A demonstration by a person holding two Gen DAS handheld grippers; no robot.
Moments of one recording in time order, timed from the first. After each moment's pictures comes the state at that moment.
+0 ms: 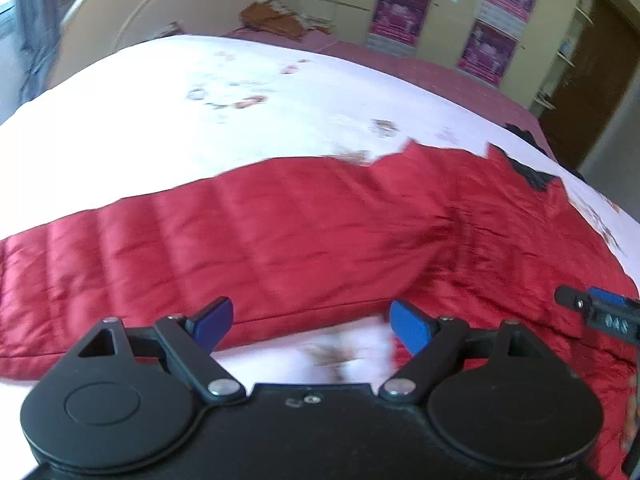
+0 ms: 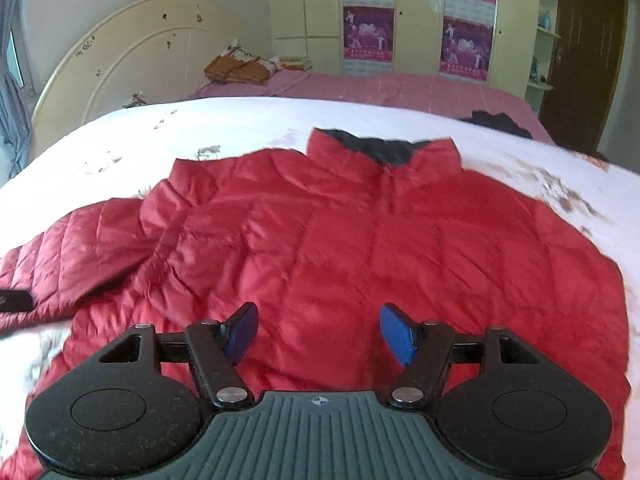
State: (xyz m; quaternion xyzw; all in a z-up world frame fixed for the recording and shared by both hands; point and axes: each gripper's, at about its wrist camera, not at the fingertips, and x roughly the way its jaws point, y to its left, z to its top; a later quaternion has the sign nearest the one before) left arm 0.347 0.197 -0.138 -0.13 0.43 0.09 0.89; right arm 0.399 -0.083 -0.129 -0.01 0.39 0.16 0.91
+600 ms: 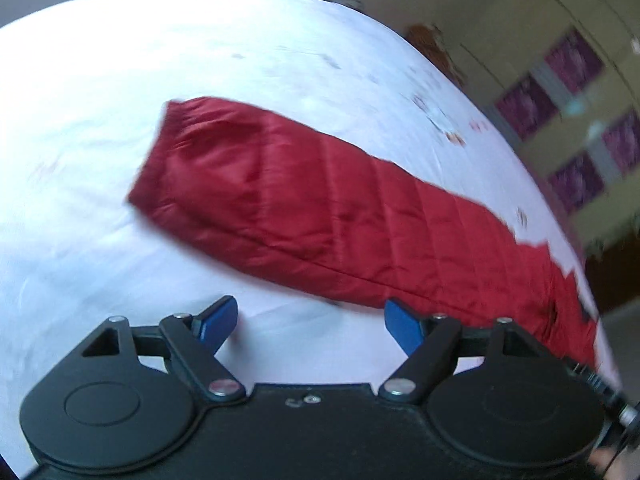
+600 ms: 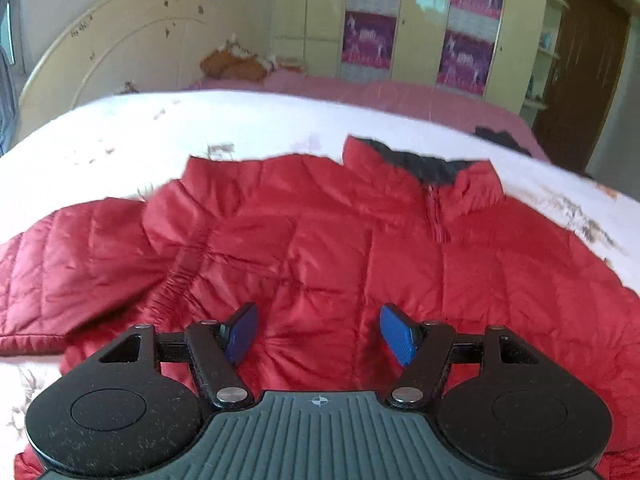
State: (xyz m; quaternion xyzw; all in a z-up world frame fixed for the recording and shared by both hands) left arm 0.218 0.346 -0.166 -0.37 0.38 0.22 0.82; right arm 0.411 -0.028 -0.146 -0.04 0.37 0.14 0.92
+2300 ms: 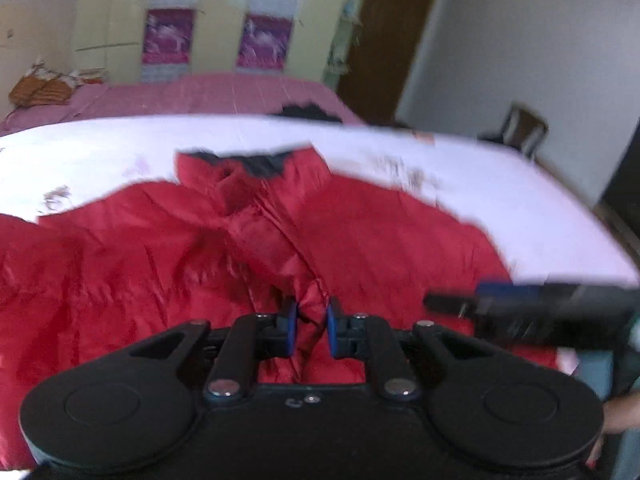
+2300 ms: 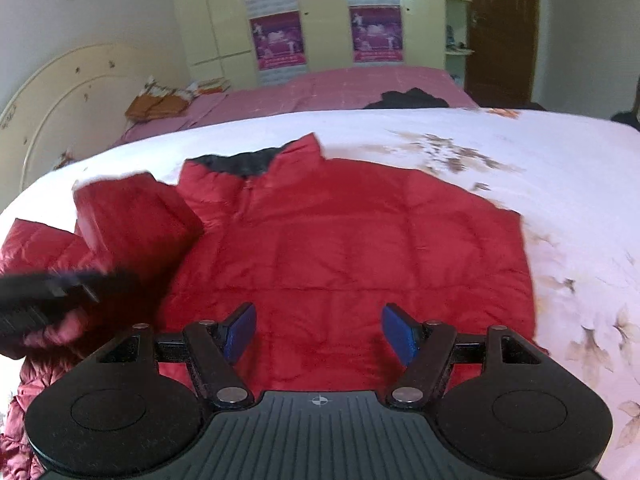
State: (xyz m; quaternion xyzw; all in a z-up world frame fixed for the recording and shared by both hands) left arm 0.457 -0.014 -0.160 -0.02 0.38 -0.21 0.90; right arm 0.391 -0.211 -0.121 0.09 0.38 0.06 0.92
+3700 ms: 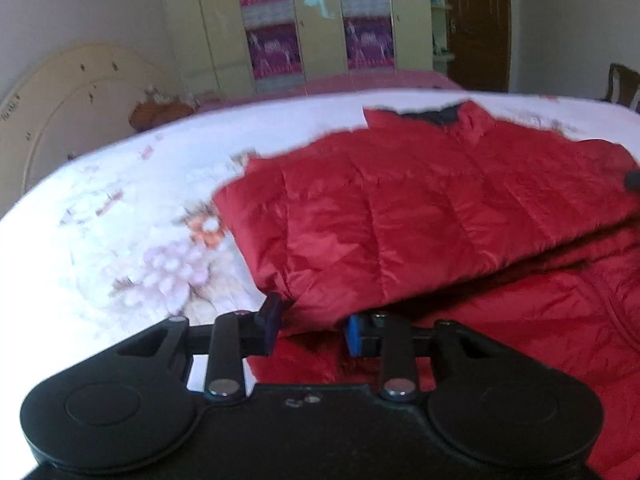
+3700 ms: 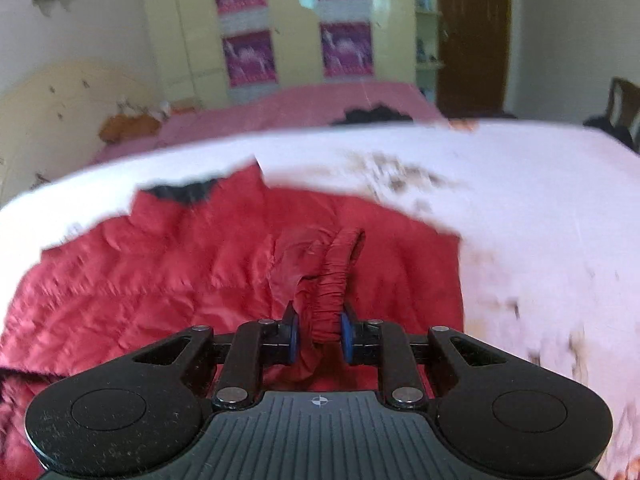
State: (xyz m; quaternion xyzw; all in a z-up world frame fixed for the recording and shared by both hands) left arm 0.426 0.075 -0.196 0.08 0.36 -0.03 0.93; right arm 0.394 -0.249 -0.139 0.07 0.40 0.01 0.91
